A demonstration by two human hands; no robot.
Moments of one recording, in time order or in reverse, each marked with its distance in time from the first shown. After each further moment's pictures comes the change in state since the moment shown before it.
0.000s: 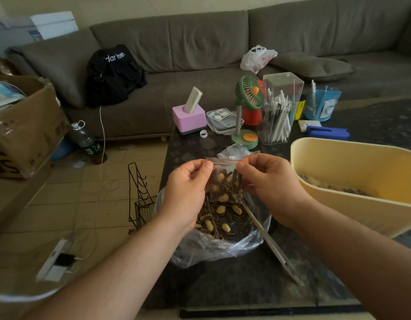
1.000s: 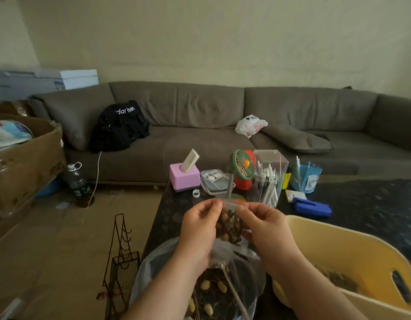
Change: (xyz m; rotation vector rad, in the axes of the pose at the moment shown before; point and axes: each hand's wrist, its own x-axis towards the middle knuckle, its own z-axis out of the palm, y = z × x) left_hand 0.041 0.038 0.056 -0.135 0.043 -0.126; right_hand 0.030 -0.047 -0.012 0.080 0.129 0.060
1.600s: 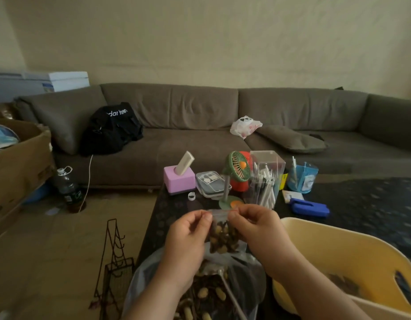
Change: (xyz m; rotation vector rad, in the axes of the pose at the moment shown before) left_hand -0.004 -0.006 -0.024 0.192 -0.034 0.162; right_hand 0.012 0.000 -0.003 -0.222 -0.124 -0.114
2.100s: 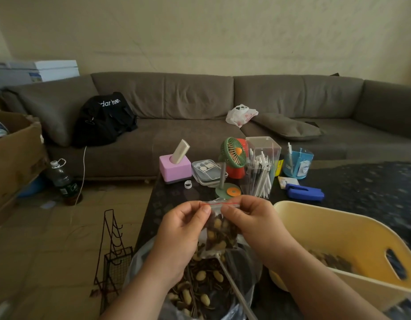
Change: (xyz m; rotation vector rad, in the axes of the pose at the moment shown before) left_hand -0.018 0.001 -0.010 -0.065 -0.111 0.081; right_hand -0.015 0.007 0.002 0.217 -0.086 0.018
